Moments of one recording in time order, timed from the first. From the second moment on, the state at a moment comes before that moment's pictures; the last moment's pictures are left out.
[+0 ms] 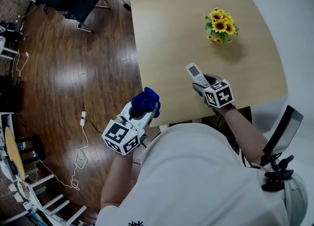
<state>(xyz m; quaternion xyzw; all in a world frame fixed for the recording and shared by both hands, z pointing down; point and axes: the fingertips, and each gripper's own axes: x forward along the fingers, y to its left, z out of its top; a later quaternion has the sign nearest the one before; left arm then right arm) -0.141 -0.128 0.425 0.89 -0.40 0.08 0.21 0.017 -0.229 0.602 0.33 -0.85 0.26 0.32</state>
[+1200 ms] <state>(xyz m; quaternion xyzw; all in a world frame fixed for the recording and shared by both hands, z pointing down) 0.047 -0.160 0.382 0.96 -0.21 0.10 0.12 -0.017 -0.163 0.467 0.22 -0.91 0.07 0.35</state>
